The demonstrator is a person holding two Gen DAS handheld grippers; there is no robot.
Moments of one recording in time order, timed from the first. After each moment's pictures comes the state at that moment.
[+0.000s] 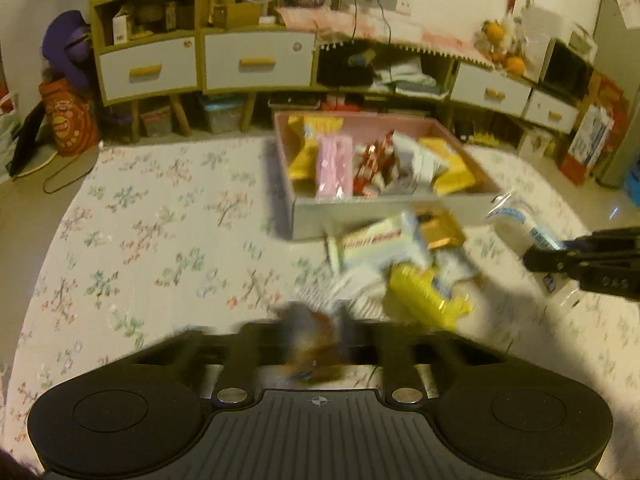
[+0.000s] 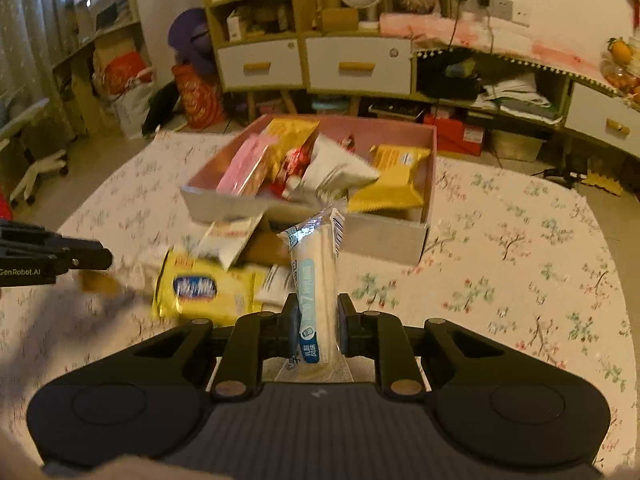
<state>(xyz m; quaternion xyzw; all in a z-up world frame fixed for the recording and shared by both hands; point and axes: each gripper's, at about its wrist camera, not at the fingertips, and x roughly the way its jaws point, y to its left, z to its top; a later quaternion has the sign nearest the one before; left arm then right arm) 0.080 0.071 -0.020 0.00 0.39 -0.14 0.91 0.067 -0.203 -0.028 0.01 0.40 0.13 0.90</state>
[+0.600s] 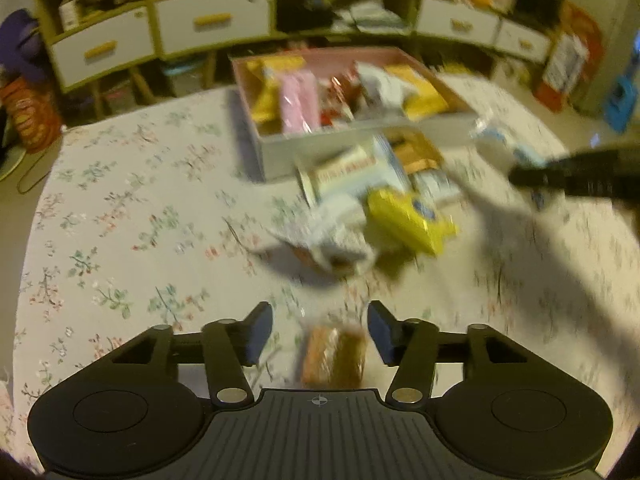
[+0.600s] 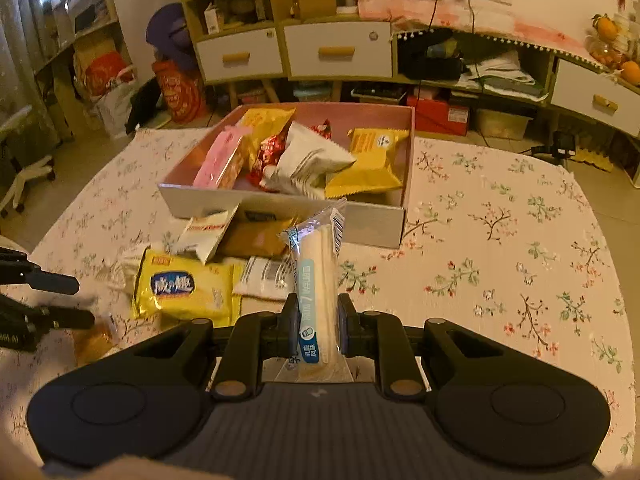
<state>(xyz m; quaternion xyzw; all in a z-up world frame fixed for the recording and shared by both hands) 0.070 0.065 -0.039 0.08 0.47 -0.19 0.86 0.065 -0.211 -0.034 0.02 0.43 0.11 0.90</state>
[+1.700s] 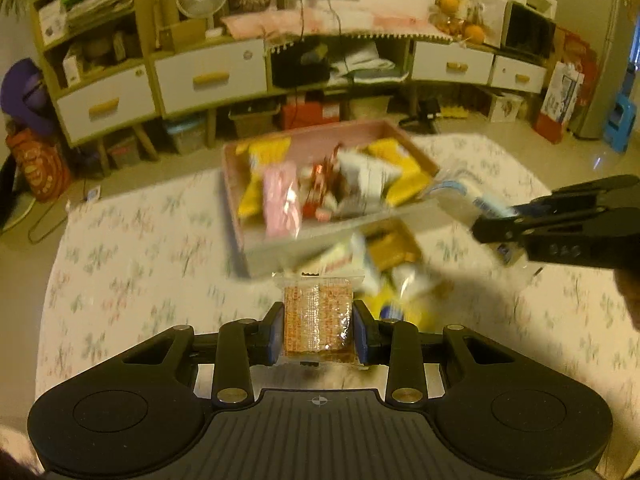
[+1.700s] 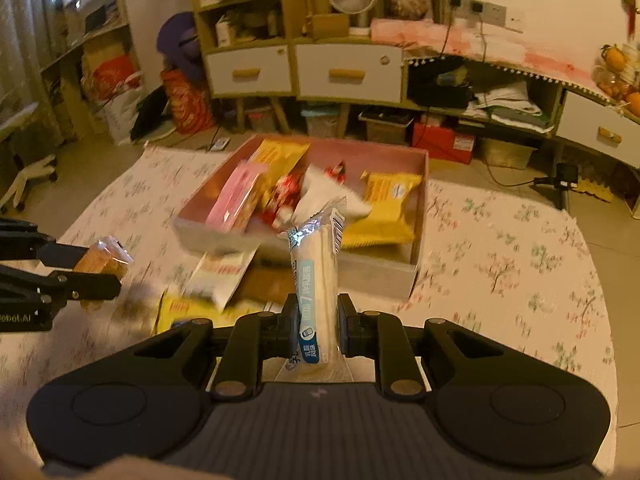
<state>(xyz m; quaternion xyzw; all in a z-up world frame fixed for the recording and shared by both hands) 0.096 0.025 0.016 0.08 0.40 -0.18 0.89 0.091 -0.195 -0.010 0.00 0.40 0.11 0.91</state>
